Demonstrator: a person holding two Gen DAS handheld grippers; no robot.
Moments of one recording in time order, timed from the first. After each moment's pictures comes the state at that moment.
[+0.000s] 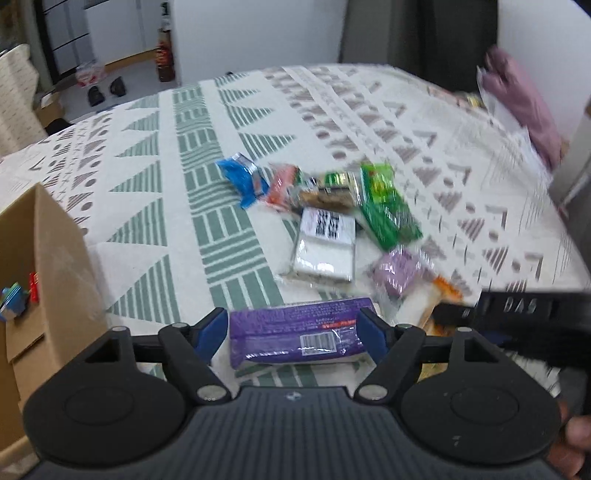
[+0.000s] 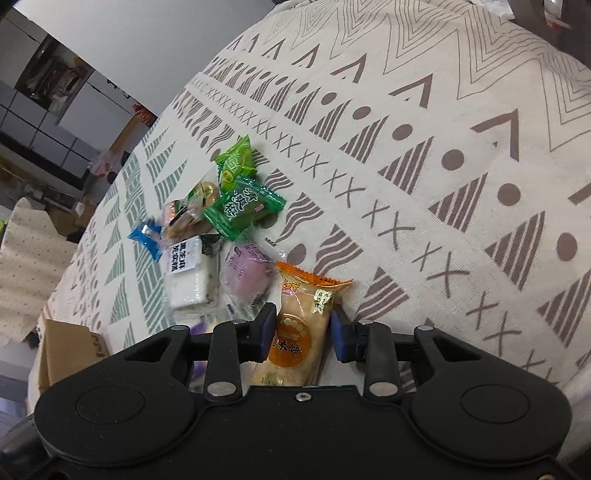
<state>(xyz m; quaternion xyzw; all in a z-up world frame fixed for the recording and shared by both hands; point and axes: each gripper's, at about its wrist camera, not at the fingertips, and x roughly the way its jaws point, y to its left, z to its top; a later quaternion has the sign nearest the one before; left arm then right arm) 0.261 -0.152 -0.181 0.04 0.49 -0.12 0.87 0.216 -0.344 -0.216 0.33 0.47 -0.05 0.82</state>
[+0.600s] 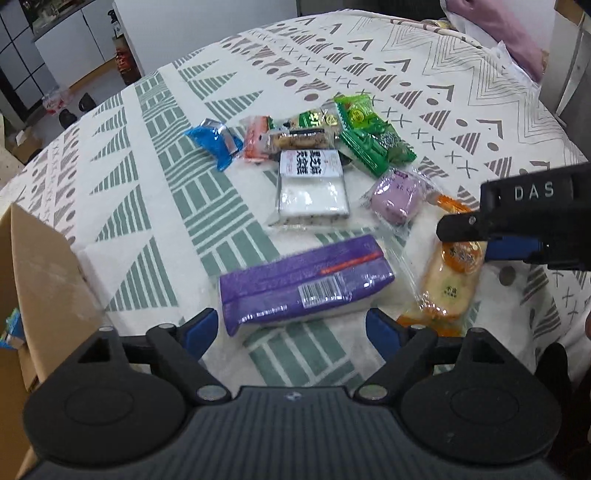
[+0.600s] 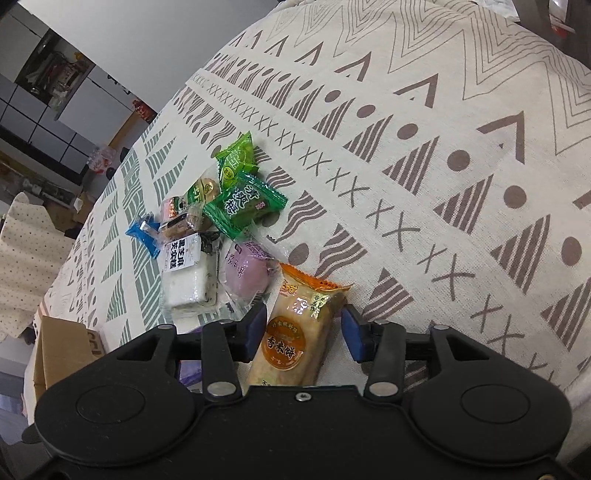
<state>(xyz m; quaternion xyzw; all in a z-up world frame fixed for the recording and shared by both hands) 0.248 -0.162 -0.203 0.14 0.51 -0.15 0.83 0.220 -0.339 -0.217 0.32 0.47 -0.05 0.82</state>
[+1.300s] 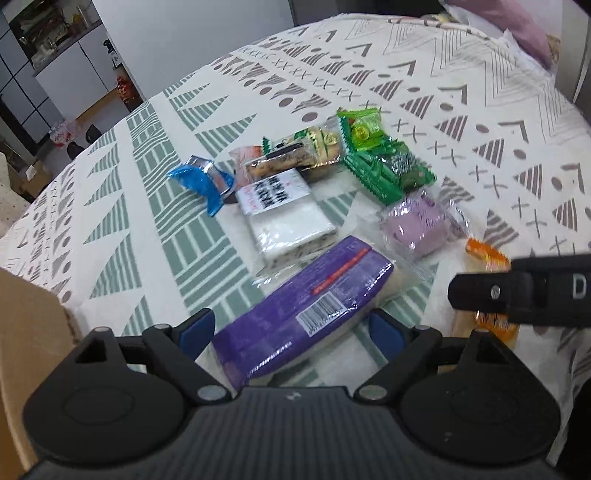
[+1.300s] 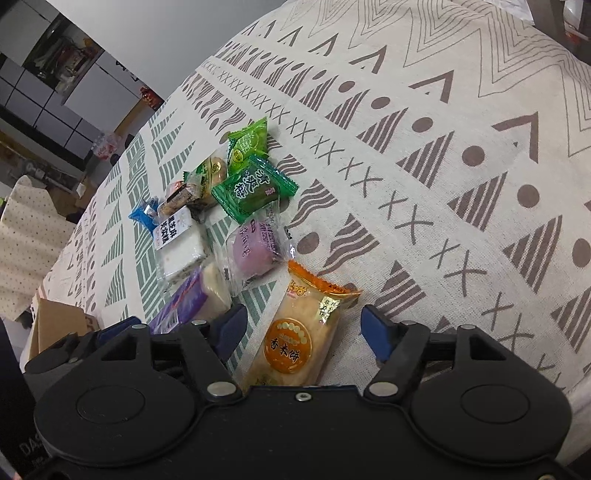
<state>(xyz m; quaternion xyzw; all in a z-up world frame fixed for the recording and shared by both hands) 0.283 -0.191 -0.223 0.19 0.48 -0.13 0.85 0.221 -0.333 -0.220 0.31 0.48 -0.04 0.82</state>
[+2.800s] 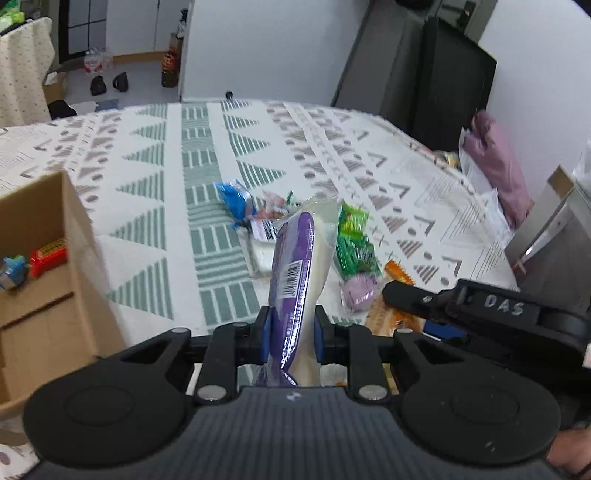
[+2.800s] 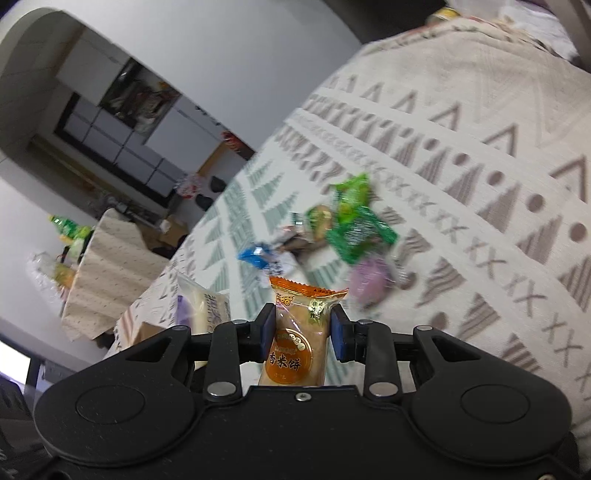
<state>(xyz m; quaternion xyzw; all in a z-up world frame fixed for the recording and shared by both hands) 0.233 -0.119 -0.132 -0.07 0.44 -0.13 0.88 0.206 -0.323 -0.170 0.36 0.37 0.07 0.85</state>
